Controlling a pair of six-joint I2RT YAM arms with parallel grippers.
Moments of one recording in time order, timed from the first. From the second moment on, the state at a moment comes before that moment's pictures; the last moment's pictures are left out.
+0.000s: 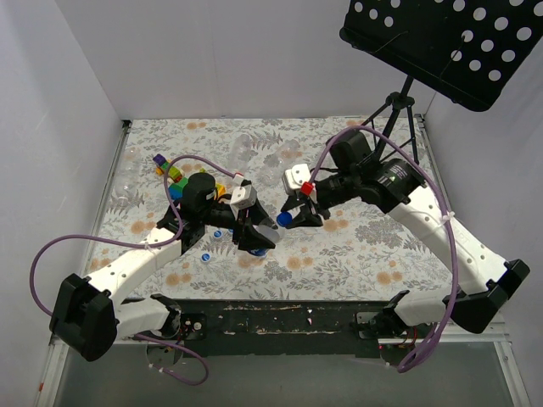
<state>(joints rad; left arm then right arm) -0.55 1.15 0.75 0.13 1.15 0.09 0.76 1.32 1.54 -0.95 -0.88 -0.79</state>
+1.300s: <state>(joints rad) -1.08 1.00 0.34 0.64 -0.45 0.75 0.79 1.17 1.02 -0.27 -0.37 0.51</state>
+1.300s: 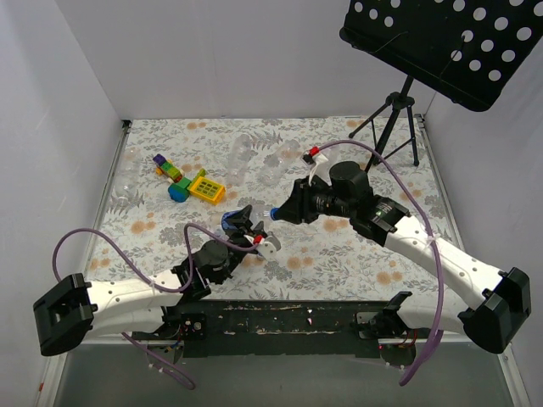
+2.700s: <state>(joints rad) -0.72 1.06 0.69 0.06 0.74 0.27 0.79 1.02 1.19 -0.68 -0.68 -0.65</state>
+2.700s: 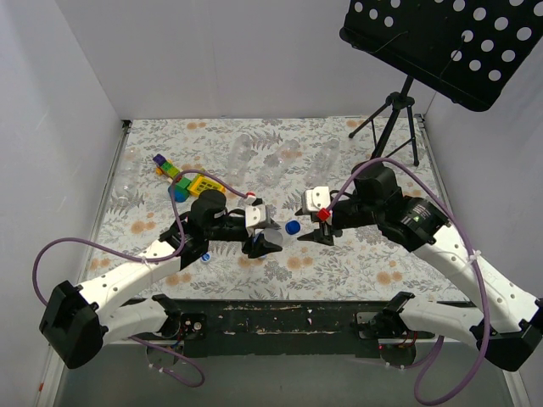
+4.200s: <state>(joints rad) -1.02 1.03 0.49 0.37 -0.28 0.59 0.77 1.05 0.87 -0.16 -0.38 0.31</state>
